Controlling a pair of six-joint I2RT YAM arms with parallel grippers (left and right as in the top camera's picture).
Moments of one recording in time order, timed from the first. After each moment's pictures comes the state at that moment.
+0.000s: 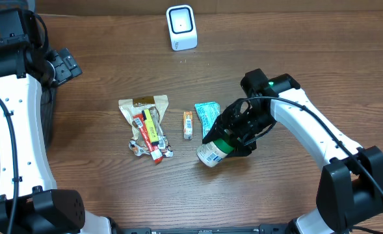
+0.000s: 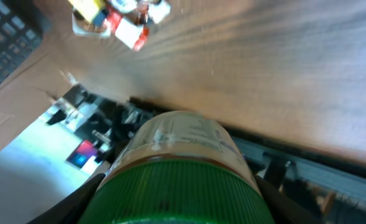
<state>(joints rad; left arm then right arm) 0.22 1.69 1.82 -1.26 -0.15 -0.36 0.36 1.73 1.28 -1.25 -0.85 0.57</state>
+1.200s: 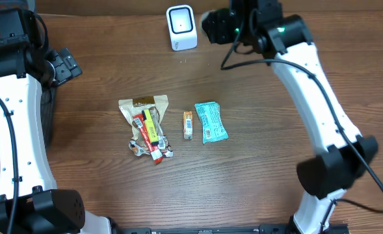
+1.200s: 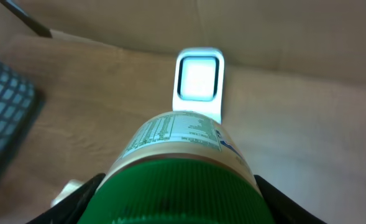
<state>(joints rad) 0.22 1.69 1.82 -1.26 -0.15 -0.36 0.36 2.00 2.07 -0.76 -0.17 0.15</state>
